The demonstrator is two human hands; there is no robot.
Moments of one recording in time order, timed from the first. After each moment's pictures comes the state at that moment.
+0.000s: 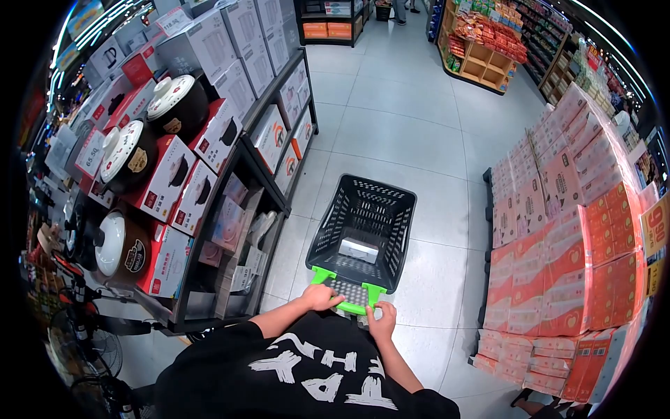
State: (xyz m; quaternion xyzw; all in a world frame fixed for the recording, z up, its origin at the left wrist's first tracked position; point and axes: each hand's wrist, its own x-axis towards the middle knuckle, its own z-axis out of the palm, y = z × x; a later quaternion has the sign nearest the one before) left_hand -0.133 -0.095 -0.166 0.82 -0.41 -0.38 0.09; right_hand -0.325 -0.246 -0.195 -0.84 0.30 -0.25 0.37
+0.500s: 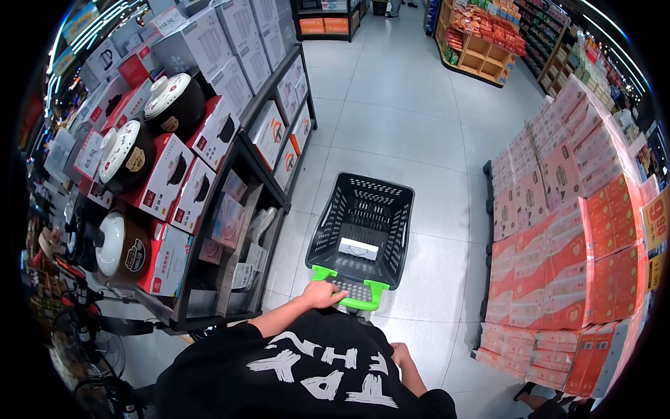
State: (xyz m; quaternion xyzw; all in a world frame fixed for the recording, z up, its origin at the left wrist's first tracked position) left_hand -0.139 -0.098 -0.143 0.83 -0.40 -0.38 0.10; right_hand -0.500 -0.266 -0.284 -0.60 0.46 0.23 0.61
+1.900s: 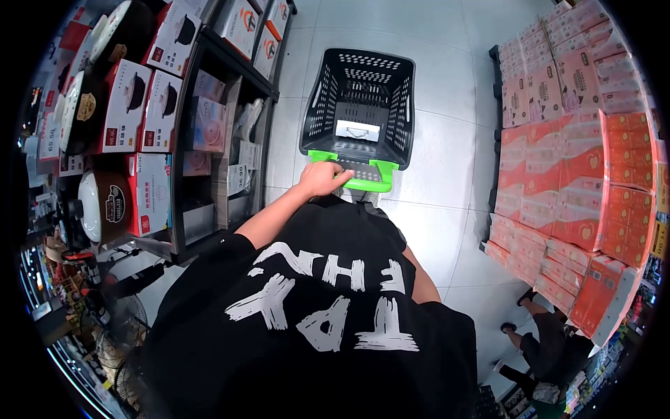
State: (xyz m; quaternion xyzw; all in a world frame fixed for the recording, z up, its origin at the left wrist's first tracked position) left_hand -0.139 -0.110 -0.136 0.84 -0.37 -0.36 0.16; right_hand -0.487 -0.220 -0.283 -0.63 0.52 0.14 0.56
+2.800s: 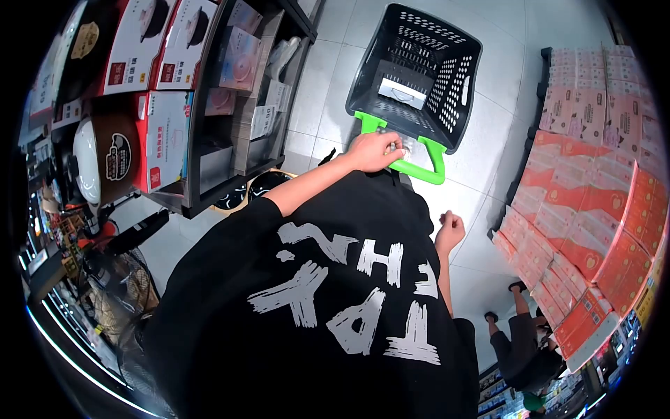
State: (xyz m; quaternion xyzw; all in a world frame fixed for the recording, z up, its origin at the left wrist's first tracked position) left_hand -0.141 -0.073 -0.180 0.79 -0.34 -0.37 0.34; right_hand -0.445 -0.220 -0.212 -0.61 0.60 -0.15 0.51
